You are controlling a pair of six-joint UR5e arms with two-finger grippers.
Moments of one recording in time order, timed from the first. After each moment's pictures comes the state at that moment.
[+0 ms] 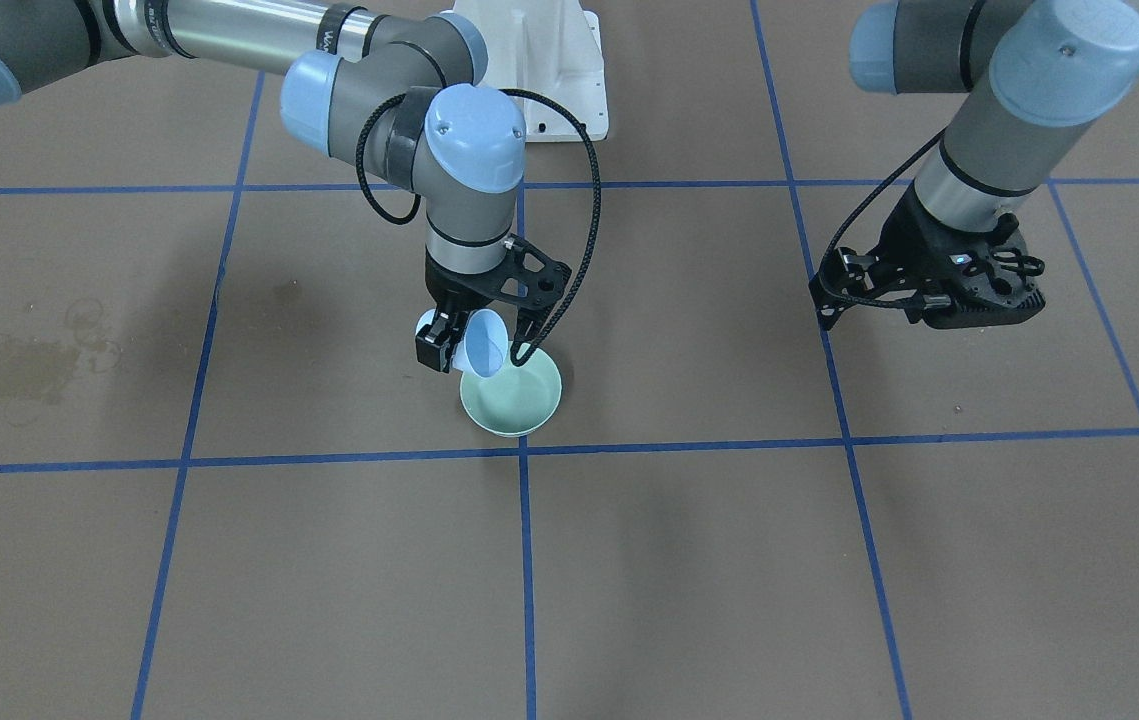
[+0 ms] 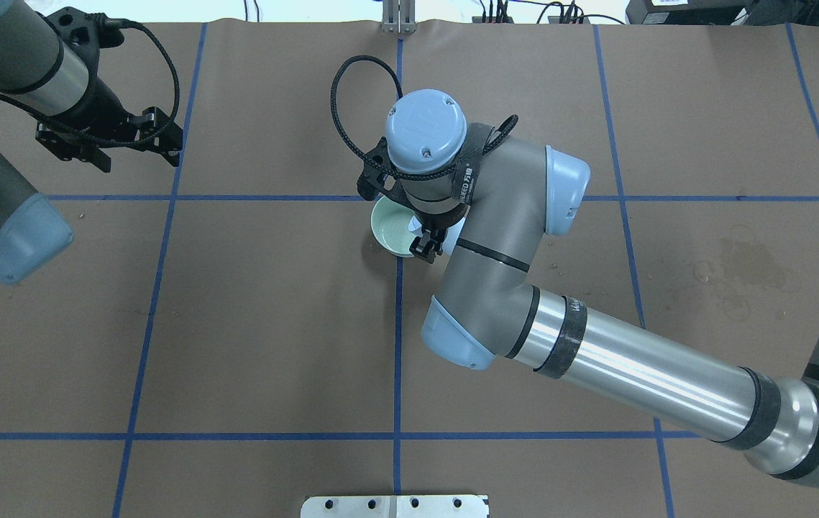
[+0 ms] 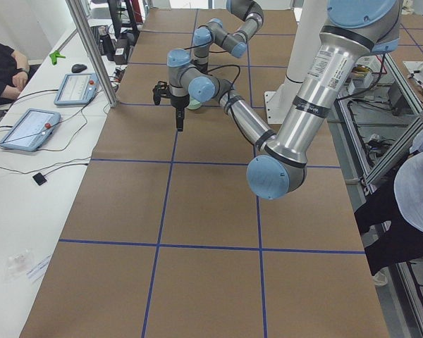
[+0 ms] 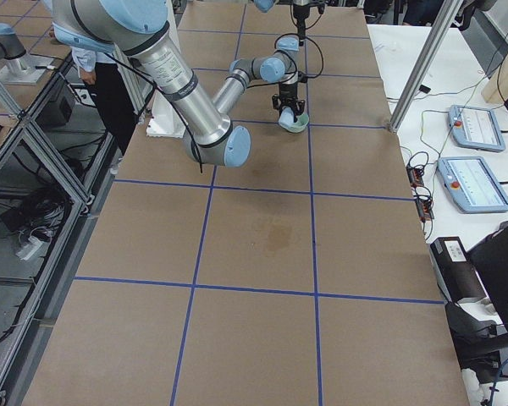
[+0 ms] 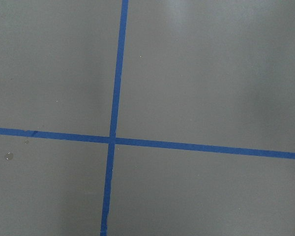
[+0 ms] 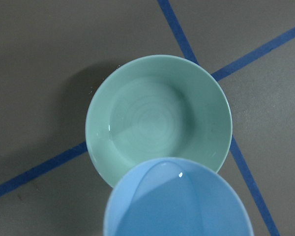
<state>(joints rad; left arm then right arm) -0.96 -2.00 -1.87 -1.47 -2.14 -0.89 0.57 -0.69 1.47 -1.78 1.80 0.03</state>
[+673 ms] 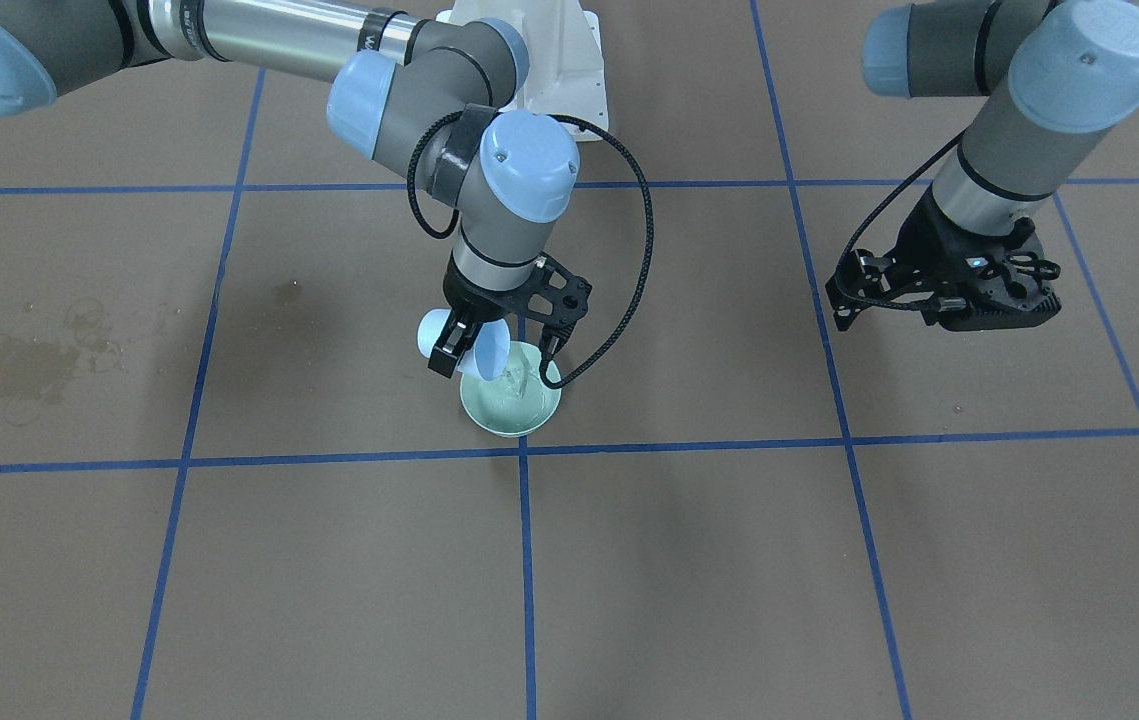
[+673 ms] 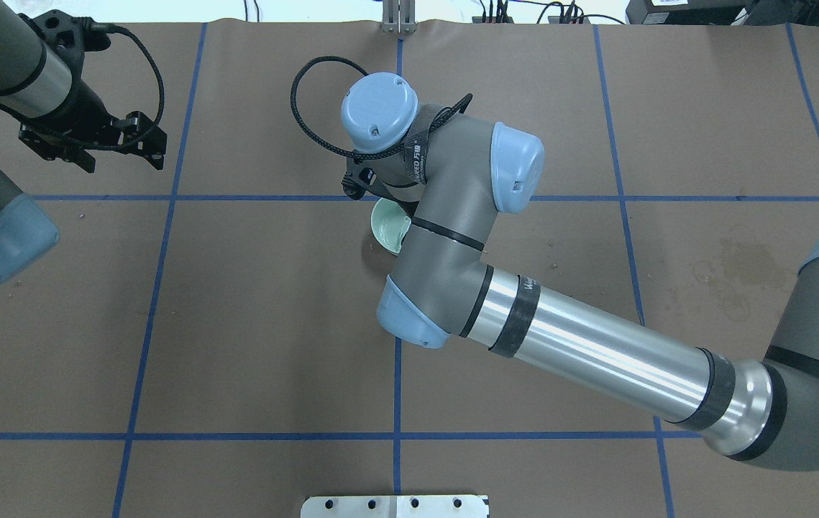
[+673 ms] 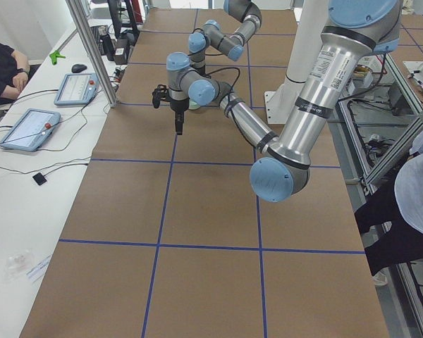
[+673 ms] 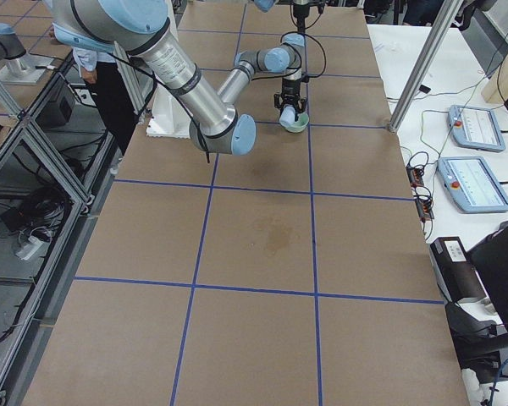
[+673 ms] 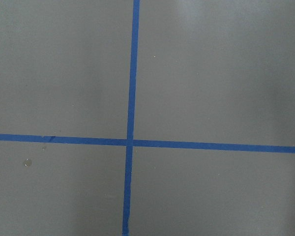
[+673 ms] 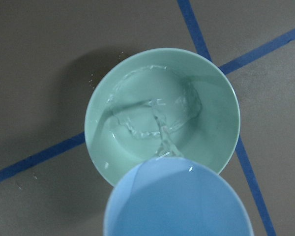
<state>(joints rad) -0.97 -1.98 -1.87 -1.47 -2.14 -0.86 0.57 -0.59 1.37 -1.92 1.80 -0.07</state>
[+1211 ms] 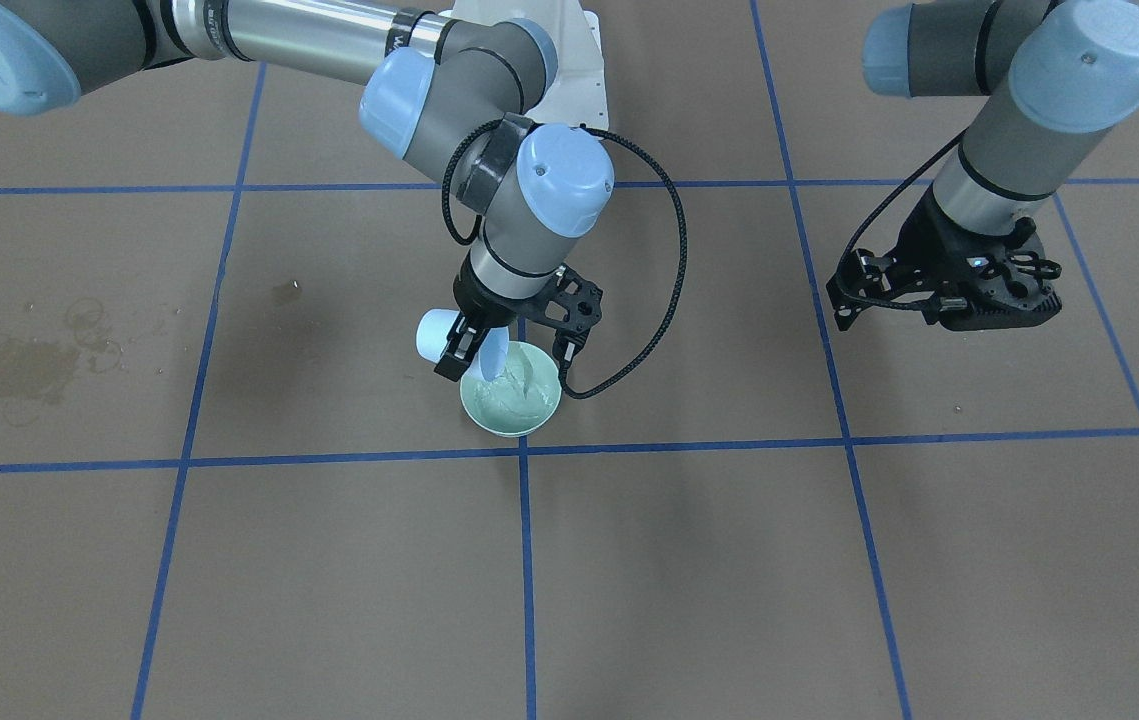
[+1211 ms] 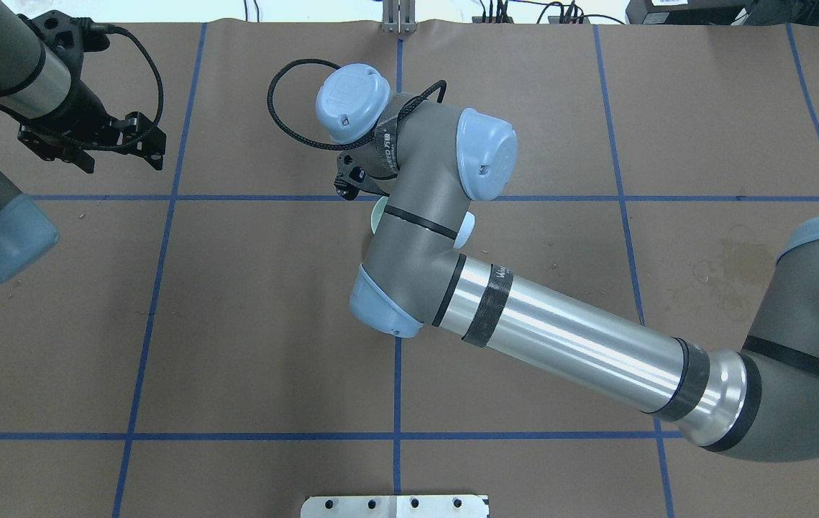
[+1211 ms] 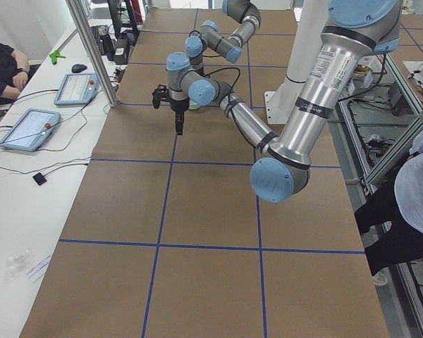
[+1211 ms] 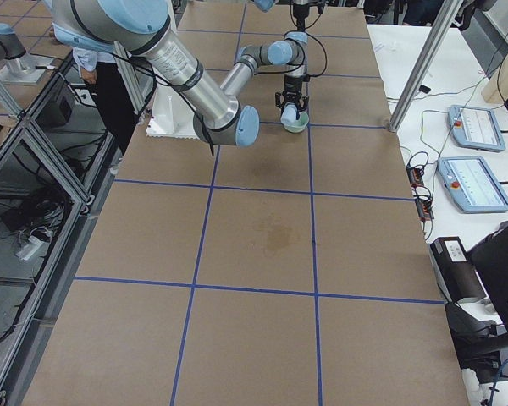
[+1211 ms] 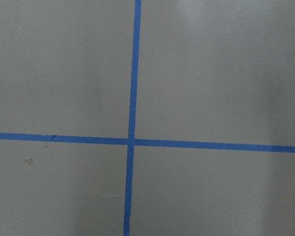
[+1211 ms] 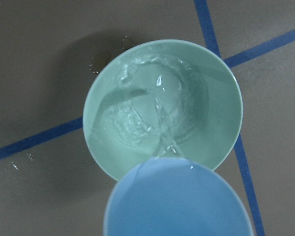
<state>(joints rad) -0.97 -1.98 -1.87 -1.47 -2.14 -0.87 0.57 -0.53 1.30 -2.01 1.78 -0.15</state>
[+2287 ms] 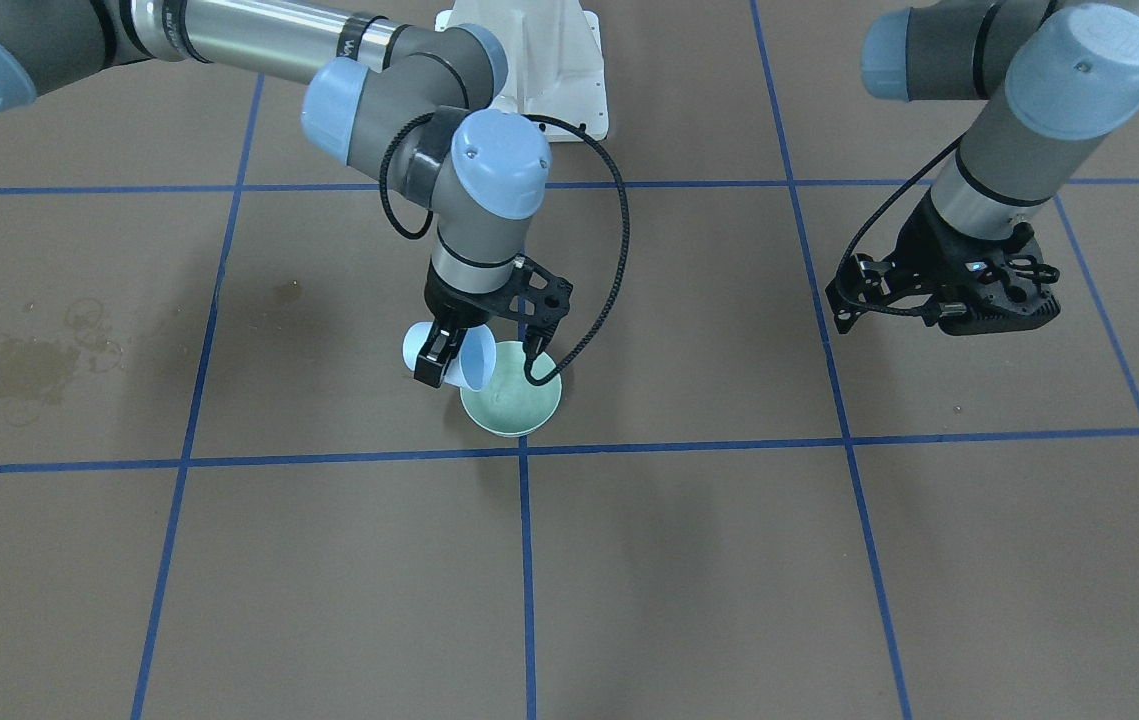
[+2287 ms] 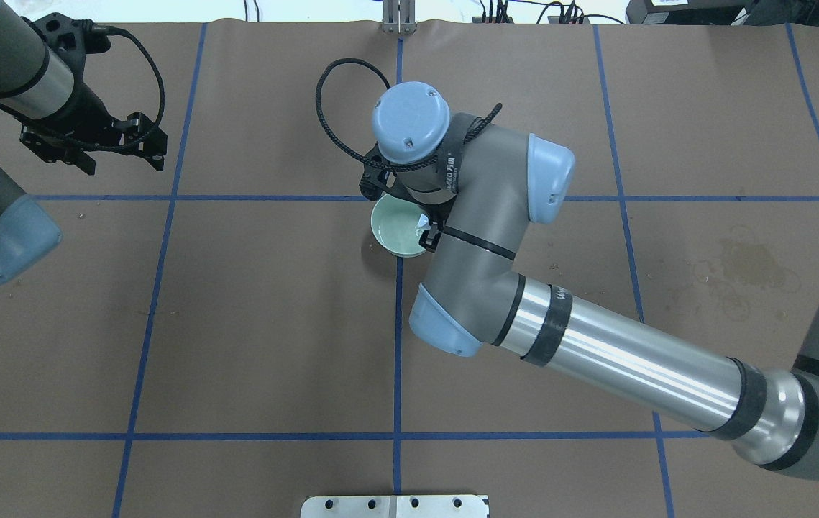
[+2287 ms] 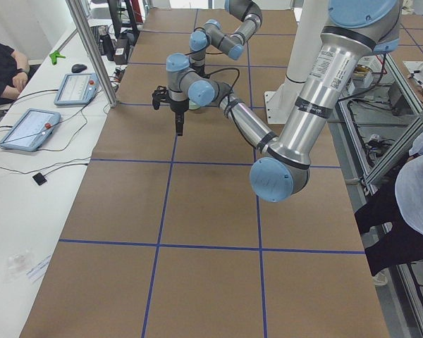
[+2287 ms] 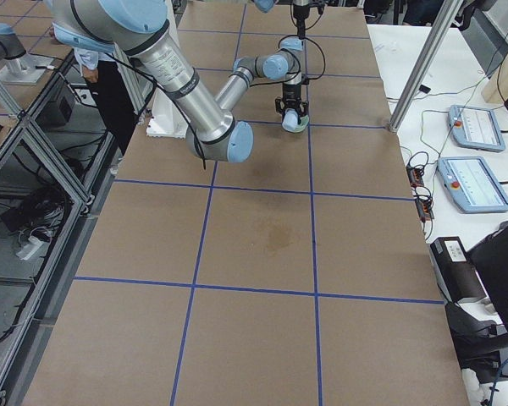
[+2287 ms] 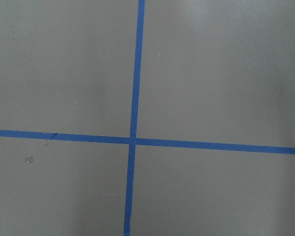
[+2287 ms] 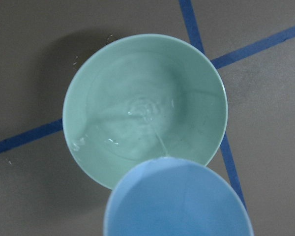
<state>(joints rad) -0.97 -1.98 -1.86 -1.47 -2.14 -0.88 0.58 -0.70 1.48 -1.81 1.76 -0.05</state>
